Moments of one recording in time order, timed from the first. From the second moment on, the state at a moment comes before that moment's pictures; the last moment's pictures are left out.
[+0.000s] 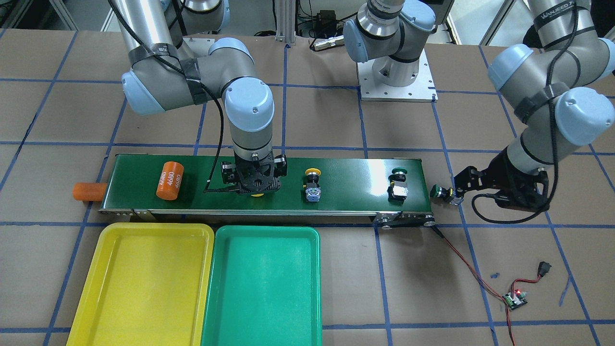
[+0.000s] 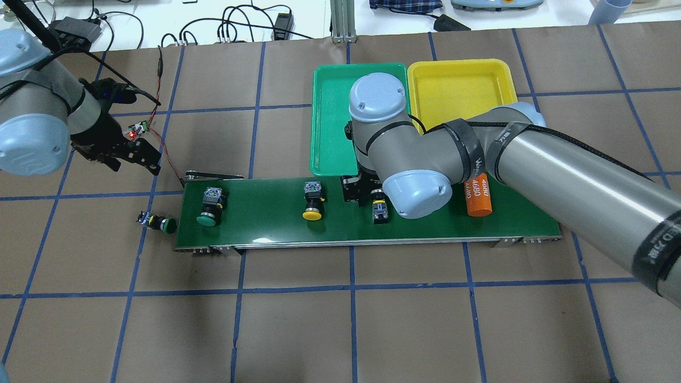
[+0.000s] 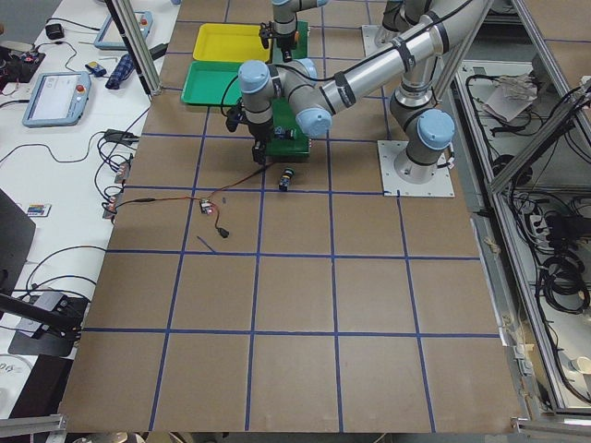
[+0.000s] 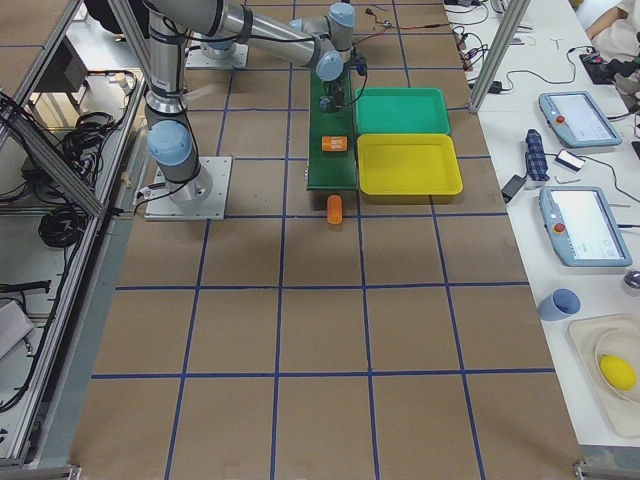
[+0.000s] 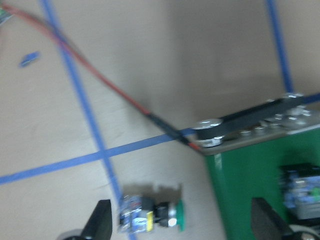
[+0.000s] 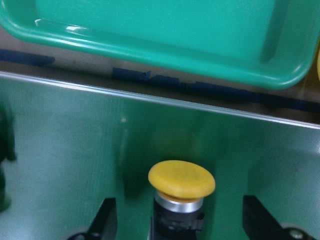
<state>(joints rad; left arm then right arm) -1.17 -1.78 -1.83 -1.15 1.56 0.47 1.92 -1.23 1.81 -2.09 -1.60 0.17</state>
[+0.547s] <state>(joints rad) -1.12 -1.85 -1.88 -1.10 1.56 0.10 1.90 -1.24 1.81 -2.08 -1.61 0.17</state>
